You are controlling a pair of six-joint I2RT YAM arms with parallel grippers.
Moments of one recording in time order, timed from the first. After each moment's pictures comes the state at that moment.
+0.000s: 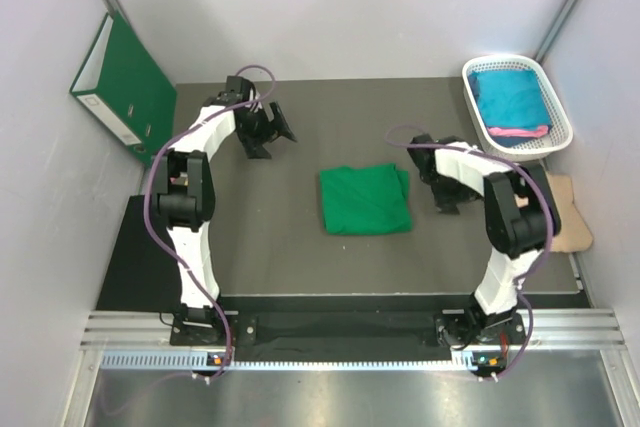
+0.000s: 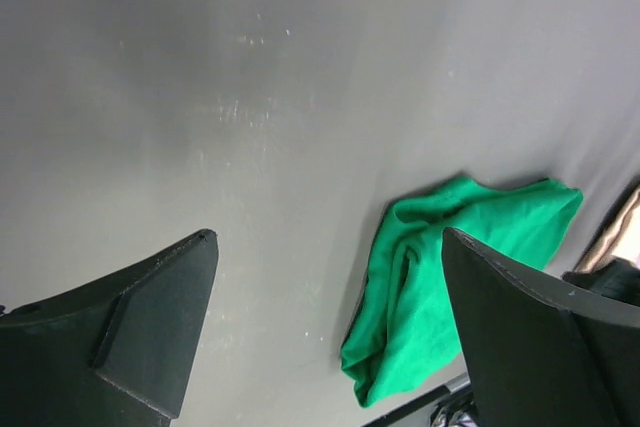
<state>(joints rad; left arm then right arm) -0.12 2.09 1.74 -0.70 0.38 -0.57 0.32 1.79 1.20 -1.00 0.76 0.34</state>
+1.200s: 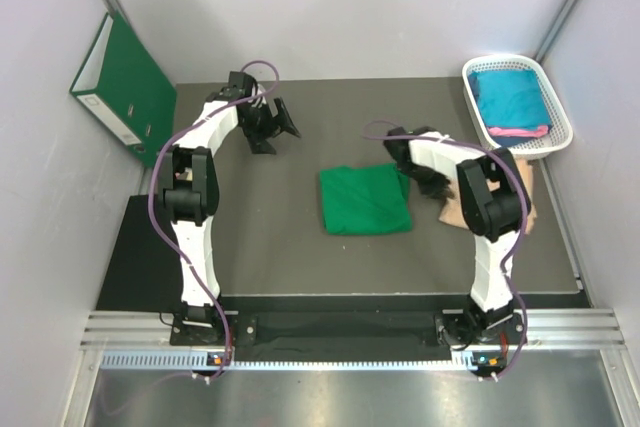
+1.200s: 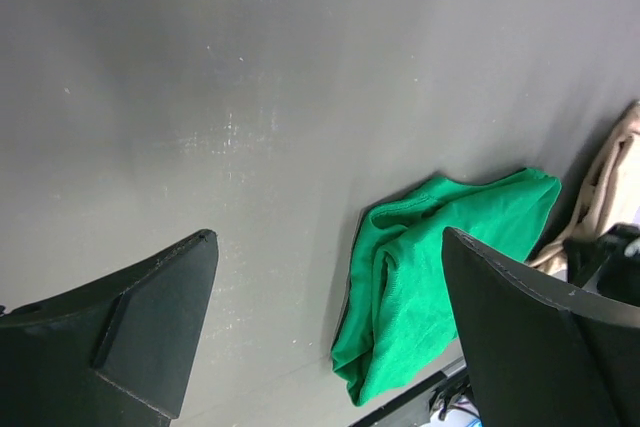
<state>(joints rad) -0.12 2.18 1.85 -0.73 0.46 -0.54 0.37 2.01 1.37 -1.04 0.76 0.34</state>
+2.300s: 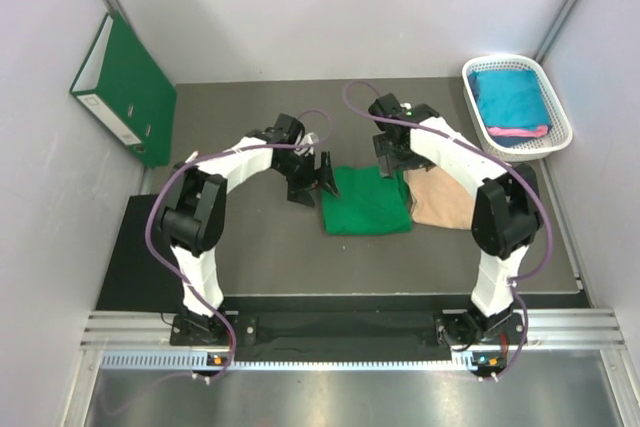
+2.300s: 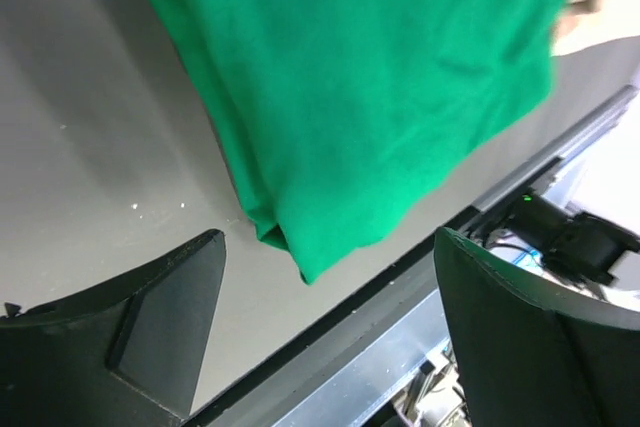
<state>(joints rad) -0.40 1.91 1.39 -0.65 0.59 -0.50 0.53 1.89 1.65 -1.07 0.45 0.33</state>
